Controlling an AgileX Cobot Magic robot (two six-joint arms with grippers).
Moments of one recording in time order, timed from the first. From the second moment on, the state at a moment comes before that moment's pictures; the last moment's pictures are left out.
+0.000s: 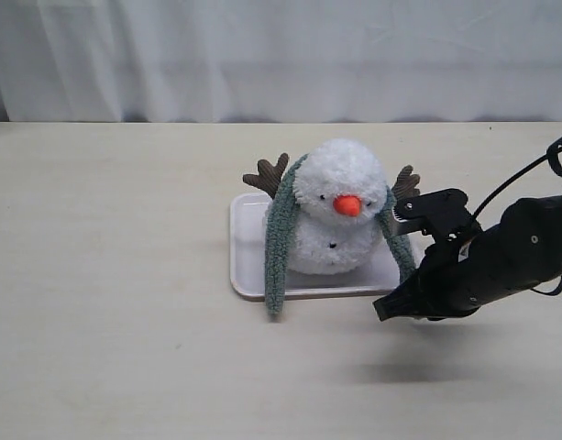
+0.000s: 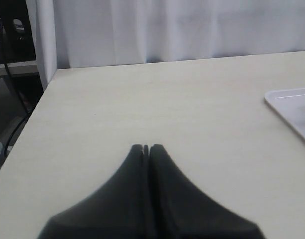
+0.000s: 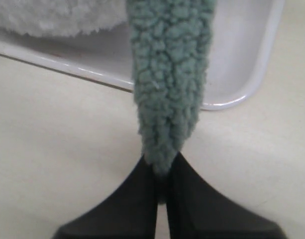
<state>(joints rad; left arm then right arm) -0.05 0.00 0.00 -0.04 0.34 0.10 0.32 1.69 -0.72 0.12 0.27 -0.12</state>
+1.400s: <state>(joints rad) -0.05 0.00 0.00 -0.04 0.34 0.10 0.32 1.62 -0.75 0.45 0.35 -0.44</state>
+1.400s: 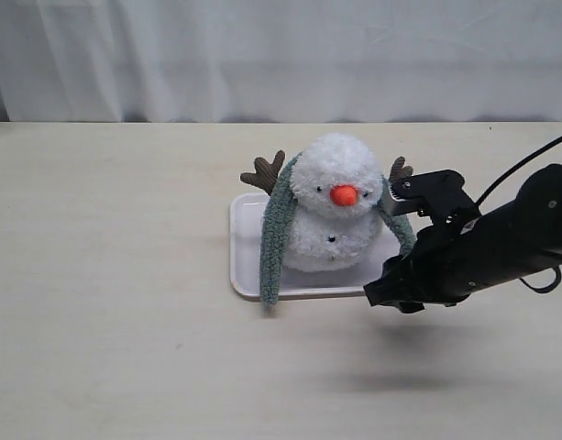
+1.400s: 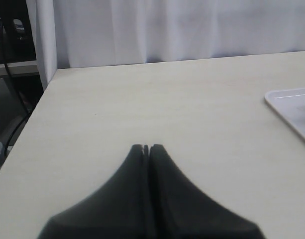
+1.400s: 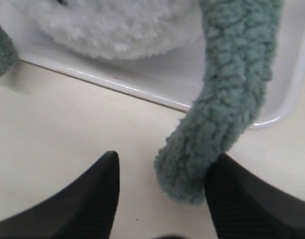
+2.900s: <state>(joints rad) -0.05 0.00 0.00 -0.04 0.34 0.10 0.32 1.18 -0.83 0.51 0.49 -0.40</state>
